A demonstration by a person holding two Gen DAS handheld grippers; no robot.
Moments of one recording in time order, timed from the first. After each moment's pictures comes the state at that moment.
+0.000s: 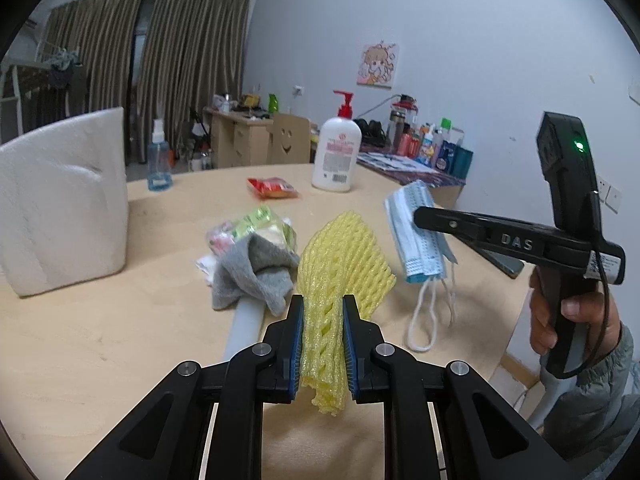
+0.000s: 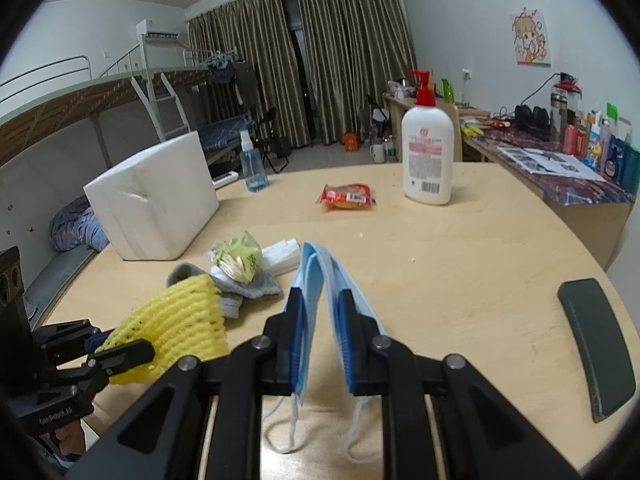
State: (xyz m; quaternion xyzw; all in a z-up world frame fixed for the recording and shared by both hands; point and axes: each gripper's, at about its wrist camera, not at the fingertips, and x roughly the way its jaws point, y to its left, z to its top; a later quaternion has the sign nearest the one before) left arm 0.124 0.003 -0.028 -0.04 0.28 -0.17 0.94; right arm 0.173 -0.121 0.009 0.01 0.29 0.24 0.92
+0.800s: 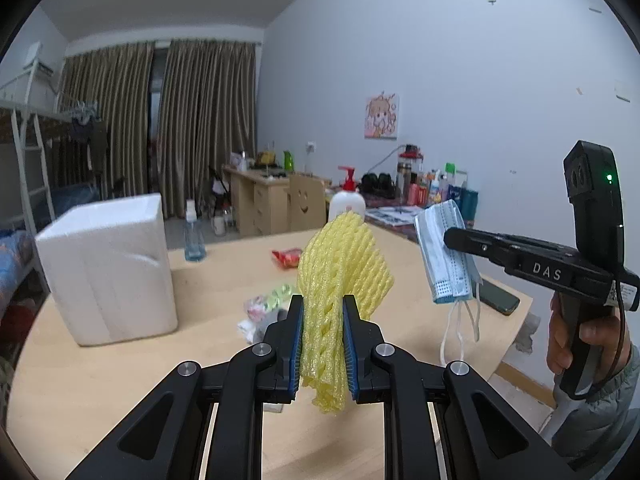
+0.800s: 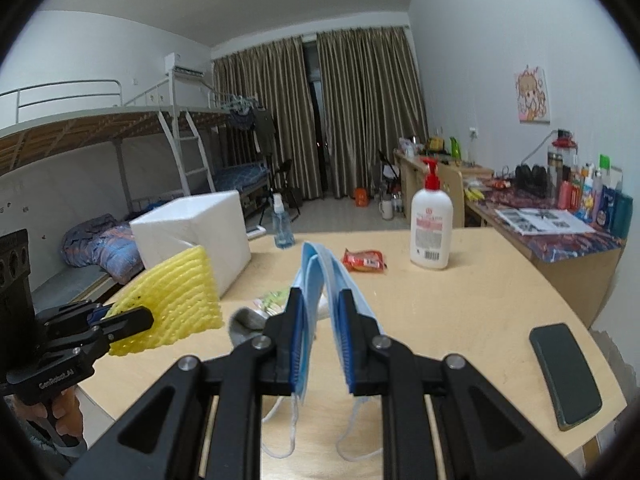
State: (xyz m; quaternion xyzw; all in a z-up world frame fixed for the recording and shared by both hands) left arm 0.061 0.011 0.030 -0.01 0.18 -0.13 0.98; right arm 0.115 -0.131 0.058 0.01 0.19 0.26 0.95
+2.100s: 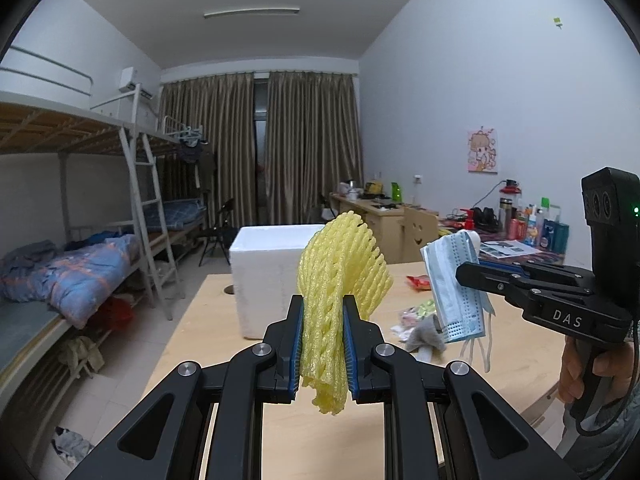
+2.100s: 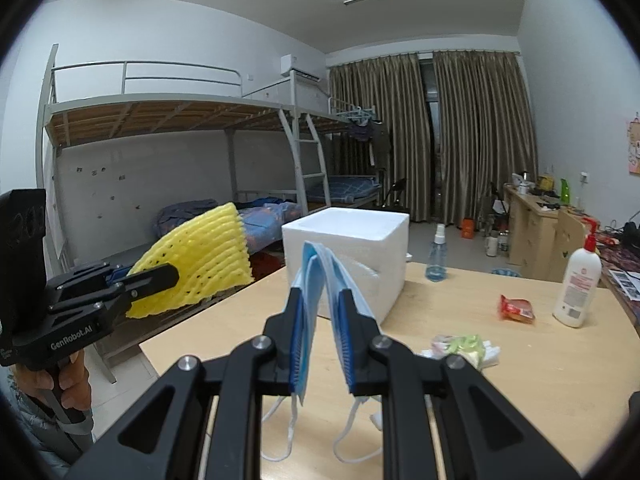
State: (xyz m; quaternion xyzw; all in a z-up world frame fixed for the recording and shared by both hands) left arm -0.045 0.109 0.068 -0.01 0.12 0.07 0.99; right arm 0.074 0.001 0.072 -0.03 0.14 0.45 0.88
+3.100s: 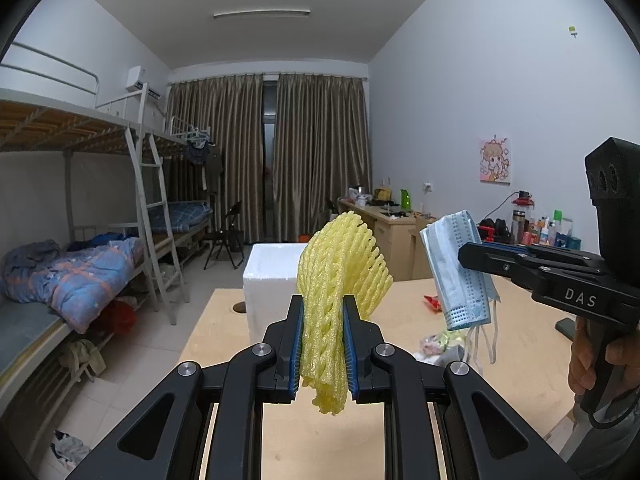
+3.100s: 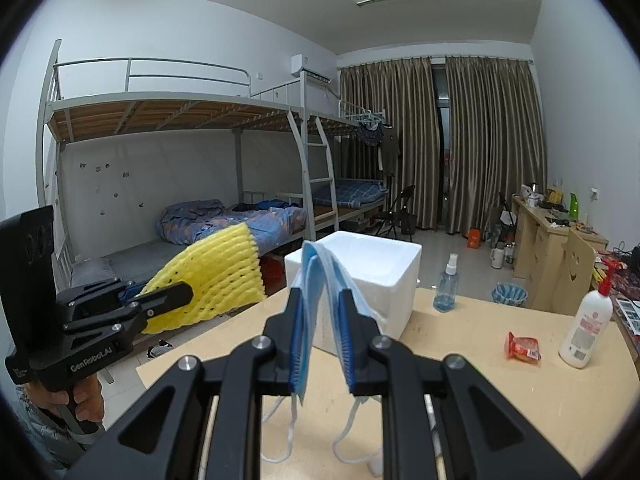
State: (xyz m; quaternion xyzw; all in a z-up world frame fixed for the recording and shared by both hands) left arm -0.019 0.135 0.082 -0.02 0.11 0.09 0.99; right arm 0.100 0.032 0.108 -0.05 0.13 0.46 0.88
